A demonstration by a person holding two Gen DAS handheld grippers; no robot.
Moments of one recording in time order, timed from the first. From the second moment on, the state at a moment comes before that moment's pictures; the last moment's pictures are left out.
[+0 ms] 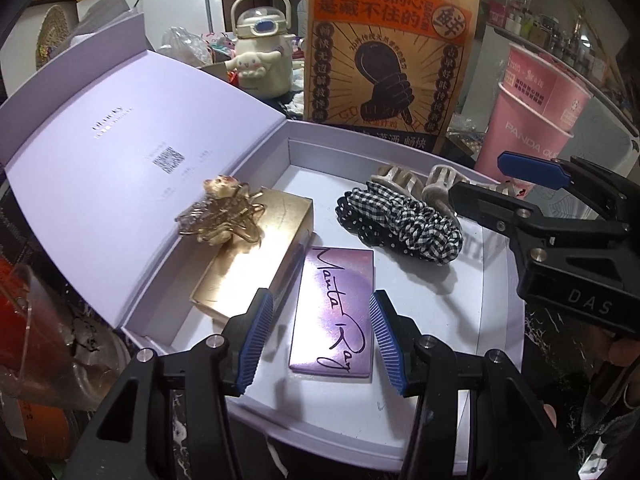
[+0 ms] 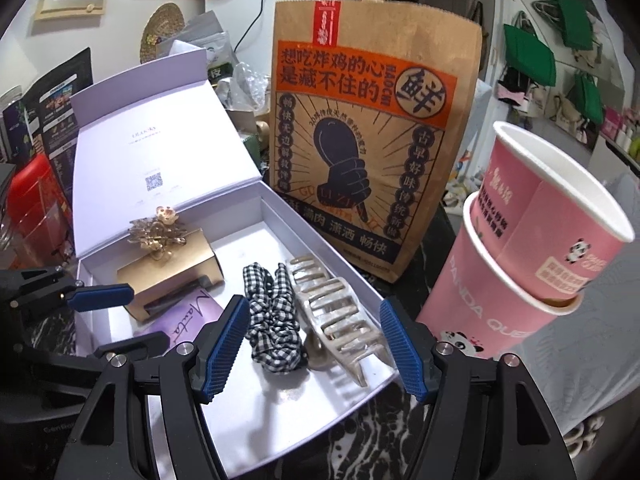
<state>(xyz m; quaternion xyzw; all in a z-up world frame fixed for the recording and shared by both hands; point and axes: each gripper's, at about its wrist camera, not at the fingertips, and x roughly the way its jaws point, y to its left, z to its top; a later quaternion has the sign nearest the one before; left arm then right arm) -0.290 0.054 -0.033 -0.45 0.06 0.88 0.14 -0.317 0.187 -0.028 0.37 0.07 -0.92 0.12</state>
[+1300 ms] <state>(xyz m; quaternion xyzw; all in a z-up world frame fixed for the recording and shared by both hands) -0.218 0.041 0.067 -0.34 0.05 0.93 0.13 -0.209 0.206 0.056 0.30 0.07 -0.95 0.09</state>
